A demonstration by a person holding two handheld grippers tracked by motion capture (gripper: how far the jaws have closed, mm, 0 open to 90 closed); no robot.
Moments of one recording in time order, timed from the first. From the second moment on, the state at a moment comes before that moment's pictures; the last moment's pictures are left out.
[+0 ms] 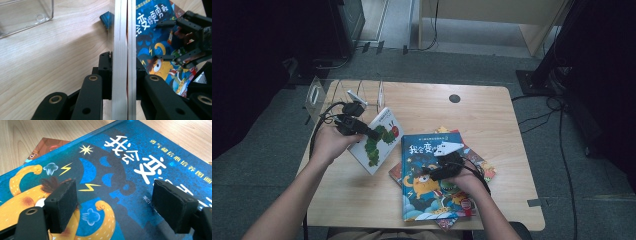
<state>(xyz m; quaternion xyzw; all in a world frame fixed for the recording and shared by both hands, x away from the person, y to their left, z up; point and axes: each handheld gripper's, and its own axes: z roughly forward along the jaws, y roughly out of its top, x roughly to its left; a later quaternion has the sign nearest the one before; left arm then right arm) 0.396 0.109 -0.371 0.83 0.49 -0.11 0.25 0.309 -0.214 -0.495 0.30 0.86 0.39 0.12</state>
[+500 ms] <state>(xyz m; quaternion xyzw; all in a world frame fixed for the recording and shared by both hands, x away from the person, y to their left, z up) 0.385 0.137 -0.371 0.82 0.52 -0.09 0.24 0.316 -0.212 -0.495 0.29 0.86 0.39 0.12</state>
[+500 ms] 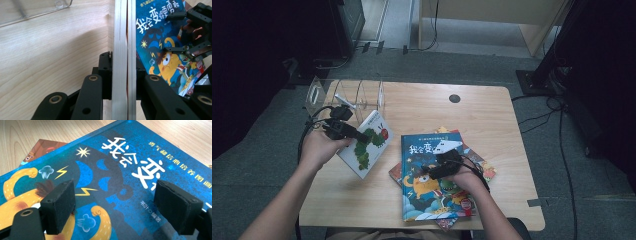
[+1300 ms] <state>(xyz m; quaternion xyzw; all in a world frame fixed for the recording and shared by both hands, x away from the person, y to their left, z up) 0.401 0.150 -0.360 0.79 0.56 -0.05 0.22 0.321 -0.207 -0.495 0.30 0.87 0.39 0.12</state>
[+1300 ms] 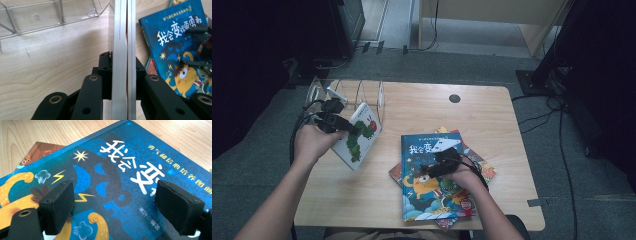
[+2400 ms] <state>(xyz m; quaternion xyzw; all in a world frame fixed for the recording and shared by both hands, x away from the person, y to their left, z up) 0.438 0.130 -0.386 0.76 0.61 0.00 0.21 0.321 -0.207 -0.495 0.30 0.86 0.39 0.12</state>
